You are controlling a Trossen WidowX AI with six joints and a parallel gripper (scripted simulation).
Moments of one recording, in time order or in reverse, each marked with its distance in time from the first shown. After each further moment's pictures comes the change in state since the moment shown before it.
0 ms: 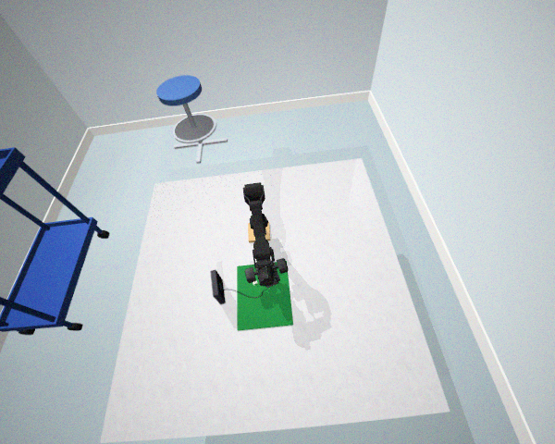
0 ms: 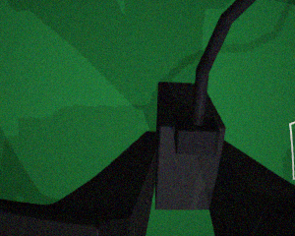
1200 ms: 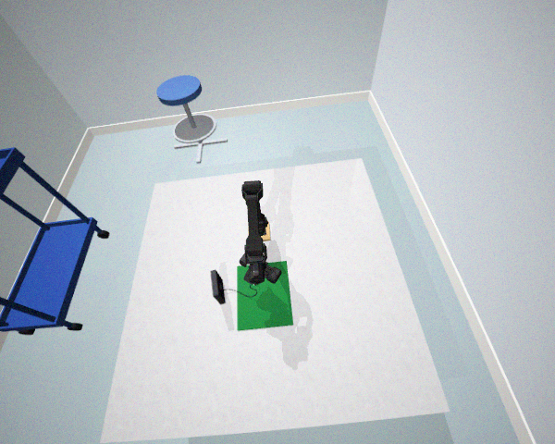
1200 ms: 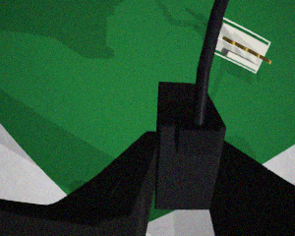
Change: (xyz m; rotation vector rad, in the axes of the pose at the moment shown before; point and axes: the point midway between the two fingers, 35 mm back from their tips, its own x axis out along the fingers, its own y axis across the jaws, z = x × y) arm -0.048 -0.023 -0.001 0.838 0.005 -0.003
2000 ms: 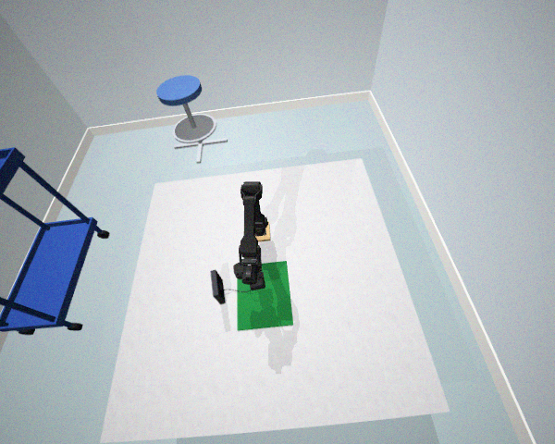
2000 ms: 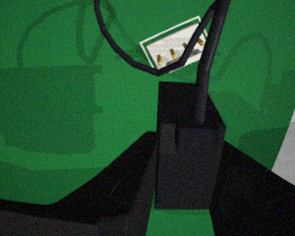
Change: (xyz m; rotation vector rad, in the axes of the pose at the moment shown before) arm 0.000 -0.016 0.014 0.834 0.000 -0.001
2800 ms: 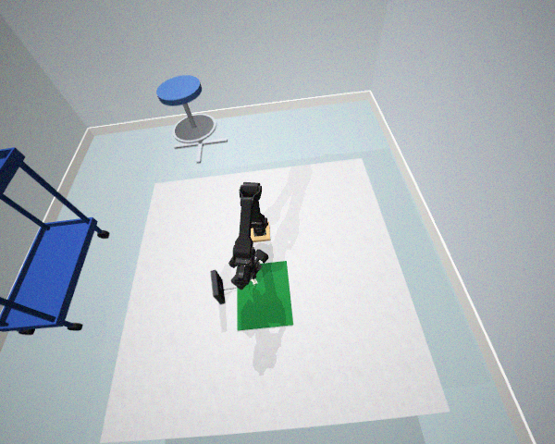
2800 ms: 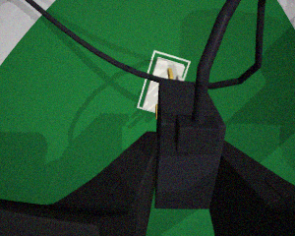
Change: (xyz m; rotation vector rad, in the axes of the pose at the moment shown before) arm 0.000 -0.002 0.022 0.828 0.000 -0.002
